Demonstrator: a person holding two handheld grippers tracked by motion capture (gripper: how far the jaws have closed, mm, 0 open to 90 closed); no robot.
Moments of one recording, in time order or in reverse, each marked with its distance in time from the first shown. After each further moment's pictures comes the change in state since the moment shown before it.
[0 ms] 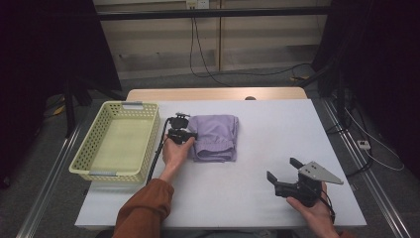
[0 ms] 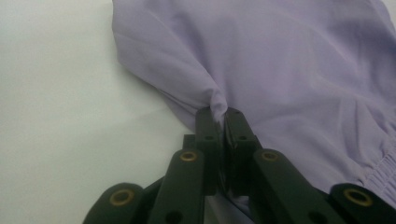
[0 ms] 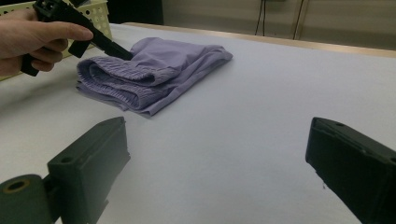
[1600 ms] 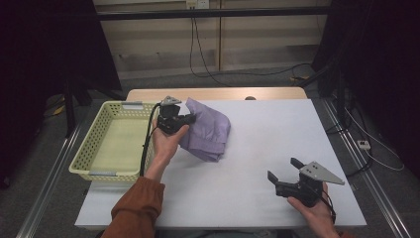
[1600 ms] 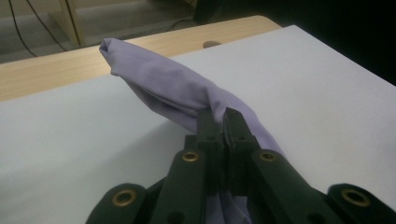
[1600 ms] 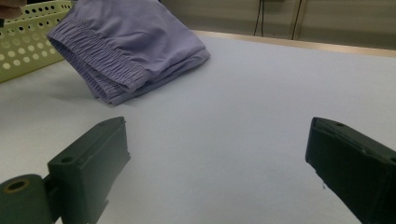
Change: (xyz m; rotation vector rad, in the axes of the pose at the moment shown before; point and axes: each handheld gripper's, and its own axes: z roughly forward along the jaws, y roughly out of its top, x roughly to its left) left arm -0.014 0.028 -0.080 -0.278 -0.125 0.196; right arm -0.001 0.000 -0.001 -0.005 -0.004 0.008
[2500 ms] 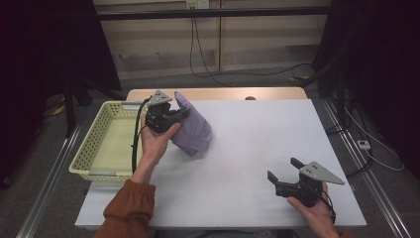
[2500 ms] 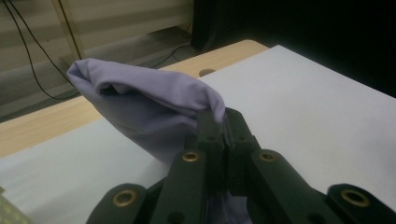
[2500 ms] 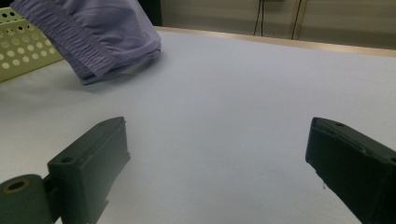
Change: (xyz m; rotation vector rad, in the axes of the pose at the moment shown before) left arm -0.008 0.016 -0.047 -0.090 0.004 0.112; right arm 0.000 0.000 0.000 0.002 0.000 -0.002
